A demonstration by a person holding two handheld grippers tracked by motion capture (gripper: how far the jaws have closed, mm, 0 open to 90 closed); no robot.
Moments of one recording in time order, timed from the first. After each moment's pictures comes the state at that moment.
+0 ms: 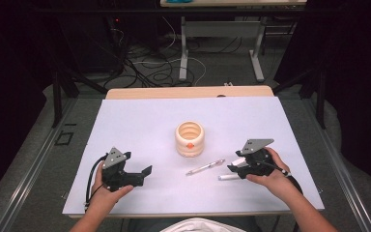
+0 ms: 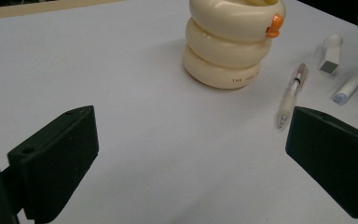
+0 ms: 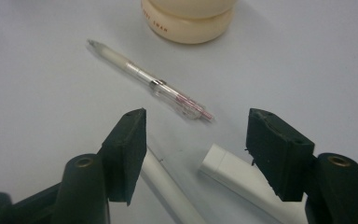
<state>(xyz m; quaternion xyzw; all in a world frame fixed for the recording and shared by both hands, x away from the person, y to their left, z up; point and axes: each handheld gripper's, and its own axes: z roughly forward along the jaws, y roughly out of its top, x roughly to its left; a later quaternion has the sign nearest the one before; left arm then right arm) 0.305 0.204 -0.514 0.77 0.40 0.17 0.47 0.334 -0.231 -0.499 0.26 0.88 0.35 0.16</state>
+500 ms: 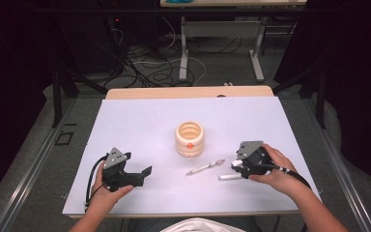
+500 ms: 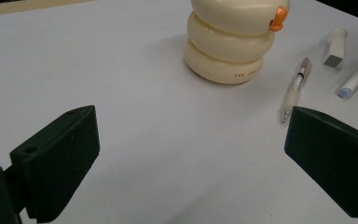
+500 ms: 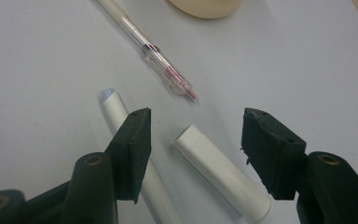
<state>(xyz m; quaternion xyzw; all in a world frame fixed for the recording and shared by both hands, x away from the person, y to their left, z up) 0.305 0.204 -0.515 0.77 0.40 0.18 0.46 0.337 -0.225 -0.488 0.15 0.93 0.26 0.21</state>
